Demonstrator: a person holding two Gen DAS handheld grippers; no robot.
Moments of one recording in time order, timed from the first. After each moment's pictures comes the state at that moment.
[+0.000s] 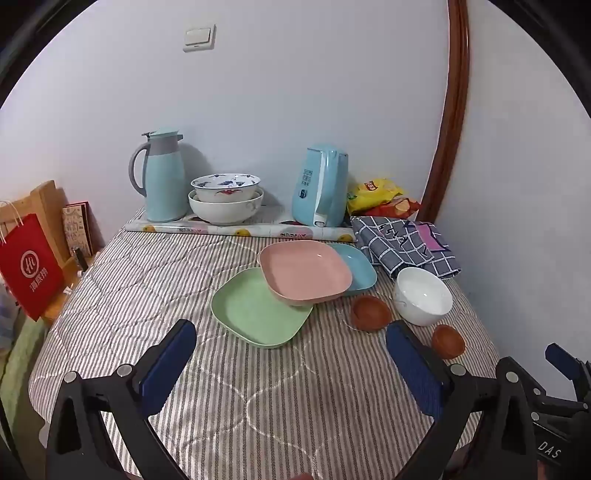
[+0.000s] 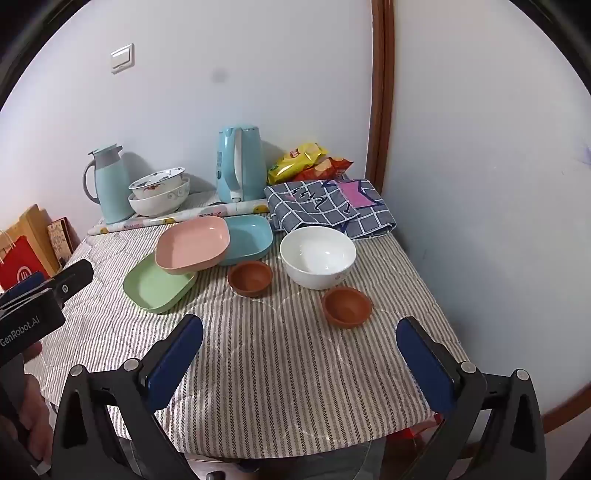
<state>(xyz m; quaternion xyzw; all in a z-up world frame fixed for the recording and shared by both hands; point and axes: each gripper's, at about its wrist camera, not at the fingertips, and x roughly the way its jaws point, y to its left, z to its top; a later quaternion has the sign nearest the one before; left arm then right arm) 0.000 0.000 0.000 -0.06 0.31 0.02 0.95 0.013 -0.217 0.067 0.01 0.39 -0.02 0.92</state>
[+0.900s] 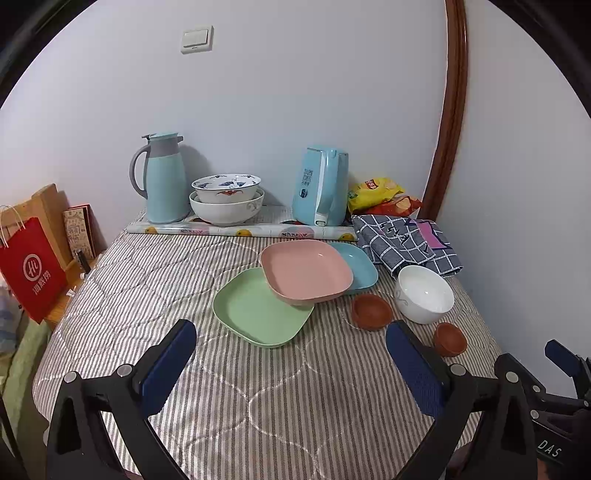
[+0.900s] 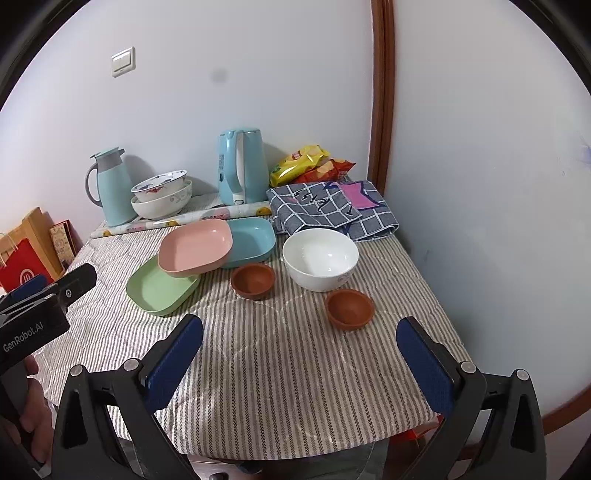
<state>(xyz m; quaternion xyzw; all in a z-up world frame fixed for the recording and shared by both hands) -0.003 -0.003 0.003 -0.05 0.31 0.02 0.95 0.016 -0.219 0.068 0.01 0.39 -0.01 0.92</state>
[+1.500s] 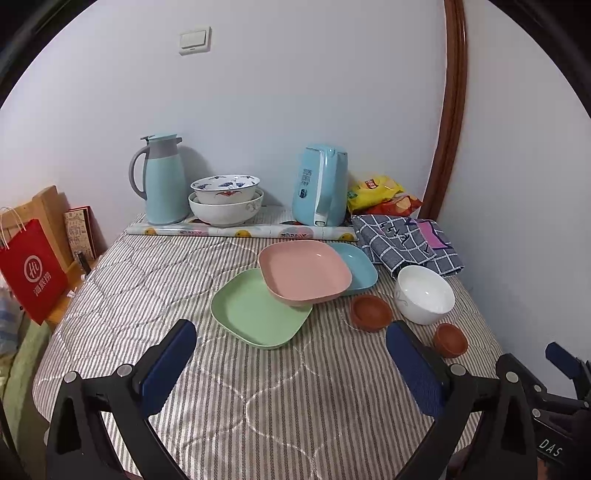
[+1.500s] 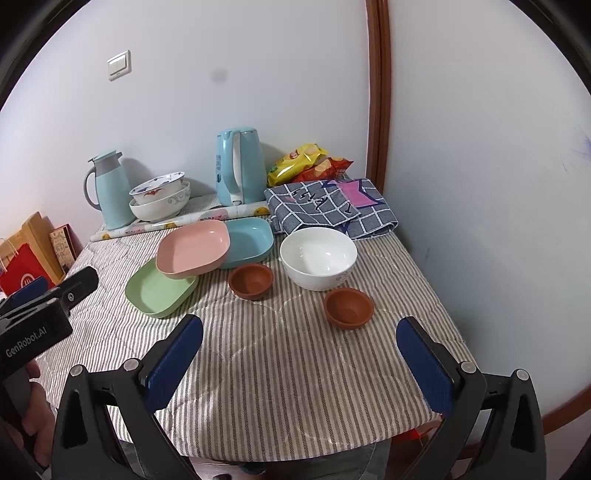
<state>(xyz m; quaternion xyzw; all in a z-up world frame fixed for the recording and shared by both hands) -0.001 -0.007 0.002 -0.05 0.31 0.03 0.95 0.017 -0.227 0.065 0.02 0.39 -0.01 0.92</state>
